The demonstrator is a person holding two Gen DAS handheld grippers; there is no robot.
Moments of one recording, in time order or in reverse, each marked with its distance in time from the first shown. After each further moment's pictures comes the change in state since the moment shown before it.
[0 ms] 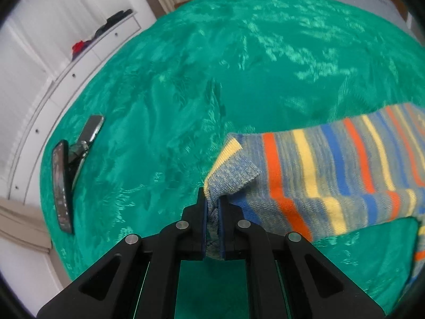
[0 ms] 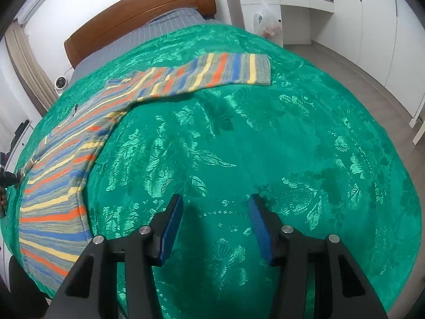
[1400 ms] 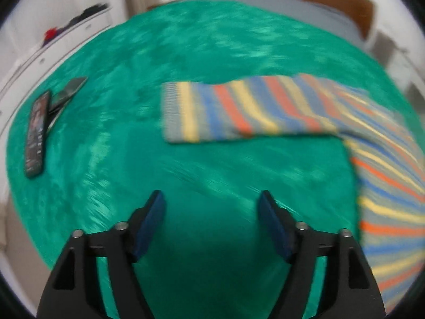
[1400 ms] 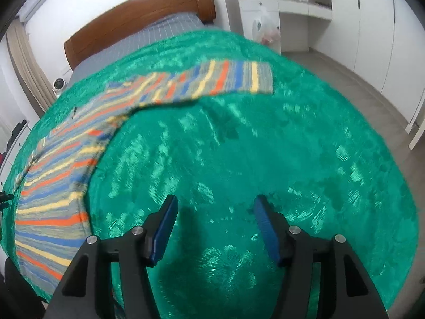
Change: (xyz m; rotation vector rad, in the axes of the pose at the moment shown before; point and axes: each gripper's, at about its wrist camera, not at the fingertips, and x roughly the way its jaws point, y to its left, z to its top) left arm -0.082 0.015 -0.107 -0.007 -0.102 -0.353; right arm -0.010 0.014 0.005 -0.027 -0.071 -0.034
